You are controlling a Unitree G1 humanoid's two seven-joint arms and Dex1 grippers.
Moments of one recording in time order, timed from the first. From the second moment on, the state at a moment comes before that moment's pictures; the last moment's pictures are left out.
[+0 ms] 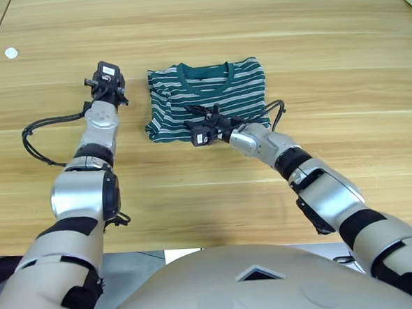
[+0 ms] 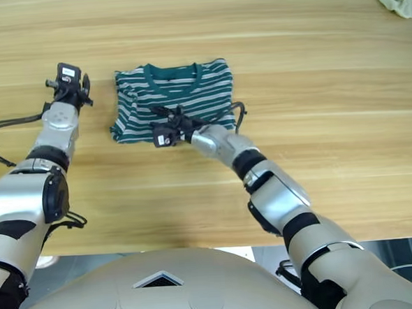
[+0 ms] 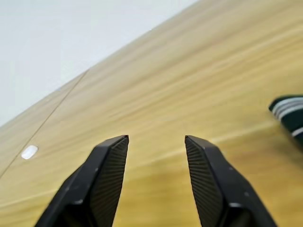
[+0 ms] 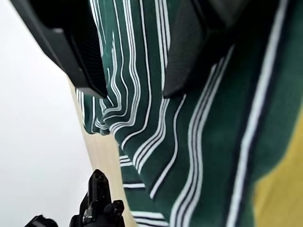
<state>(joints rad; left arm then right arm) -0.73 0.37 0.02 1.34 0.19 -0.39 0.01 -0.68 -0.11 0.67 1.00 -0.75 -0.57 0.03</state>
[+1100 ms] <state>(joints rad) -0.43 0.31 -0.45 0.82 0.05 -0.93 -0.92 -0.05 -0.59 0.18 0.03 0.09 -0.50 0.37</state>
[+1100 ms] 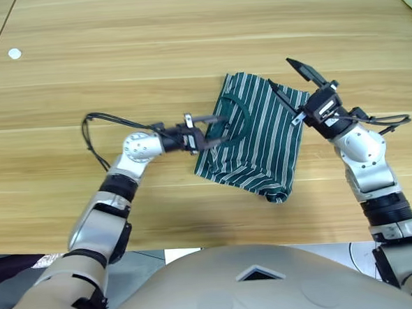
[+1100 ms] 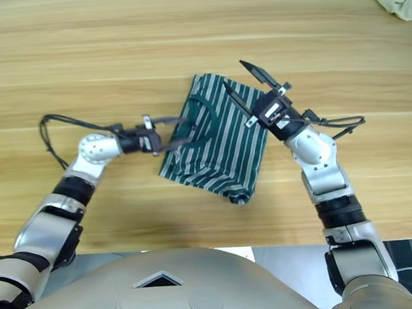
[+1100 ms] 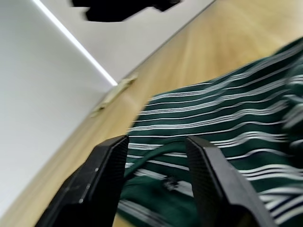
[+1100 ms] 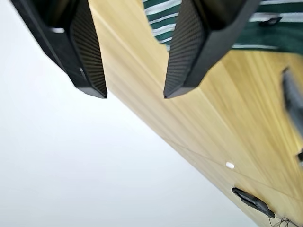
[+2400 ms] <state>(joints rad) 0.34 0.43 -0.26 0.09 0.07 -0.56 -0.55 0.28 -0.51 0.36 -0.03 -0.15 -0.36 0.51</state>
